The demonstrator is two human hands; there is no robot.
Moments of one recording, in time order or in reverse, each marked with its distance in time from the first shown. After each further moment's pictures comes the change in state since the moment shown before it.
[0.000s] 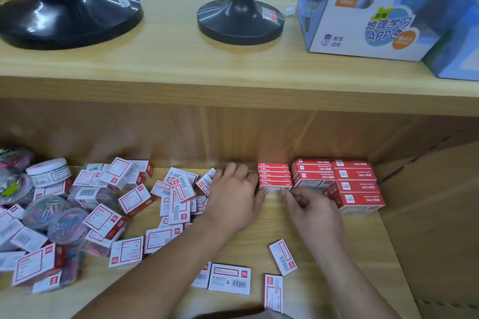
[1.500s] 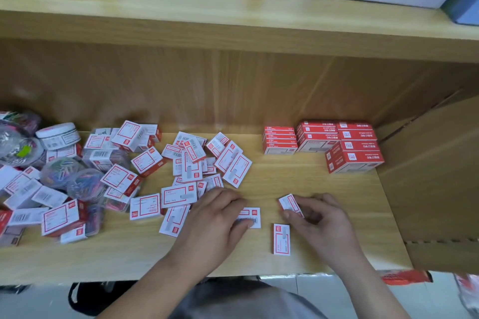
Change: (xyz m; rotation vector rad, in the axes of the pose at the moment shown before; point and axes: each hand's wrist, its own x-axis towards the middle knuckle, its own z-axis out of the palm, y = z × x) left_hand -0.138 -0.017 -0.051 -0.391 -0.103 0.090; right_hand -0.096 -0.004 -0.044 0.248 -0.298 0.161
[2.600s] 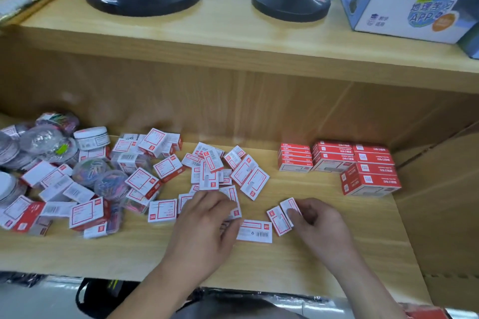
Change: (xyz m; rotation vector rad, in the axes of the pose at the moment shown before) left_hand -0.012 -0.011 -0.025 0.023 0.218 -0.178; right_hand 0.026 -0.024 0.017 -0.068 -0.124 0.056
